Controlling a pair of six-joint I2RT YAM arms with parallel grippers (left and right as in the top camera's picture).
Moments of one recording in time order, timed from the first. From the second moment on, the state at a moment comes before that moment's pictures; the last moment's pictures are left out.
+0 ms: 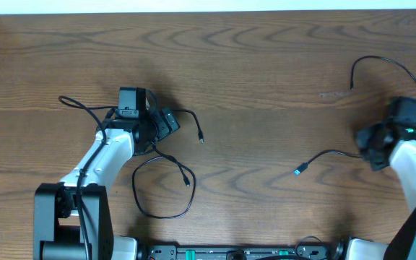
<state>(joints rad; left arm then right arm) -0.07 1.59 0.85 -0.42 0.20 -0.62 -0.26 1.47 0.81 -0.63 0.04 0.91</state>
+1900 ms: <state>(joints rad) -0.07 1.59 0.85 -0.42 0.20 -0.62 0.19 1.43 0.76 -0.65 -0.03 0.53</state>
